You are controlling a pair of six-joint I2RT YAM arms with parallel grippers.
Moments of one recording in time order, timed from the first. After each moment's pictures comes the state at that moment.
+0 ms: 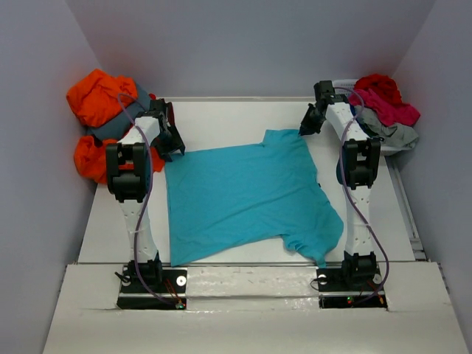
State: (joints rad) left arm -0.01 2.18 1.73 -0.78 0.08 -0.46; right arm 0.08 2.51 2.34 -0.91 -0.13 0.57
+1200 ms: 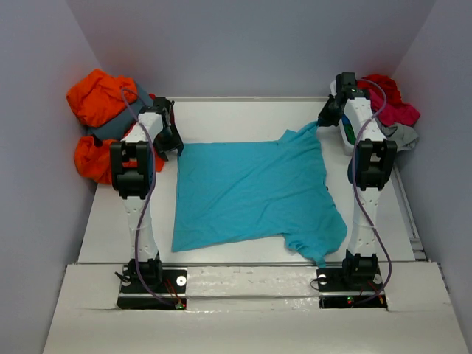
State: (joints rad) left arm -0.03 2.23 1.83 -0.89 -0.04 -0.43; right arm -0.03 2.43 2.34 -0.92 -0.09 0.56
